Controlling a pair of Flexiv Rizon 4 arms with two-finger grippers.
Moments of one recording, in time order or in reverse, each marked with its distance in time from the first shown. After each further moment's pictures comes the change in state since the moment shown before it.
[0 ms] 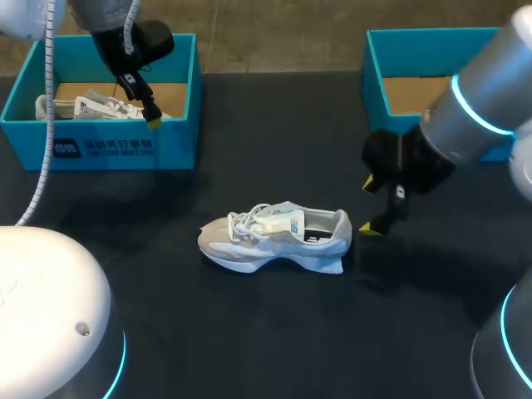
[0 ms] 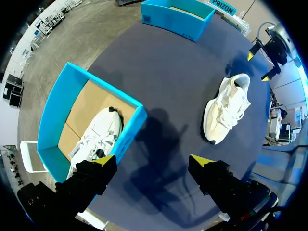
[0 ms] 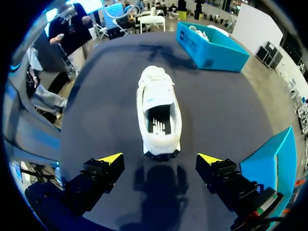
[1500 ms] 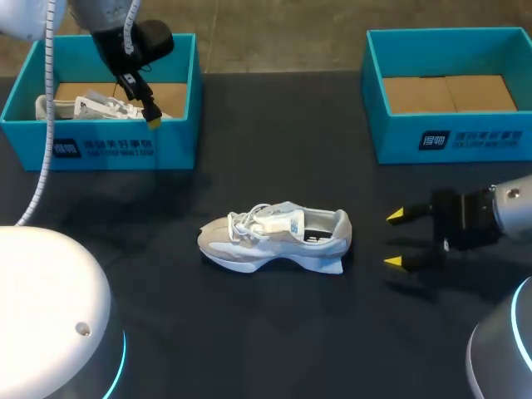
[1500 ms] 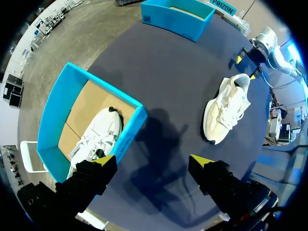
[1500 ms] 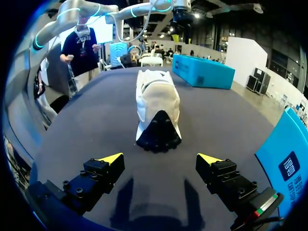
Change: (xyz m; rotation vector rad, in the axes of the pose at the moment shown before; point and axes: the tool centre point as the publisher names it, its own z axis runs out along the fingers) left arm 0.000 0.000 0.000 0.000 0.000 0.000; right arm -0.002 -0.078 0.064 -0.449 -0.039 0.005
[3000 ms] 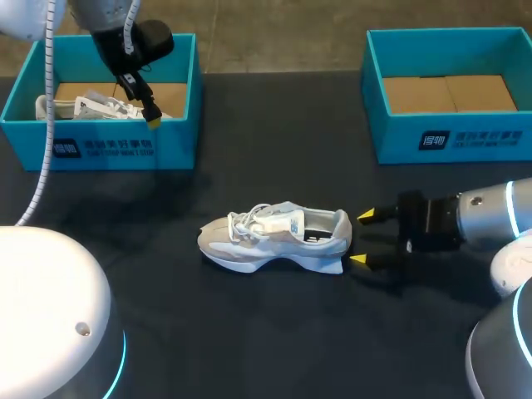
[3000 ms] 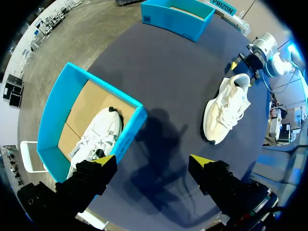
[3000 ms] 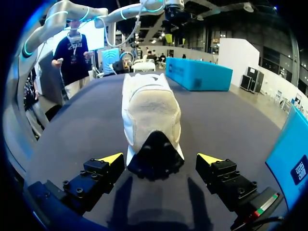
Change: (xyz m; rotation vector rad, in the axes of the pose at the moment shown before) left arm 0.000 0.000 0.000 0.000 0.000 0.000; right arm -0.003 0.025 0.057 -0.063 -0.042 0.059
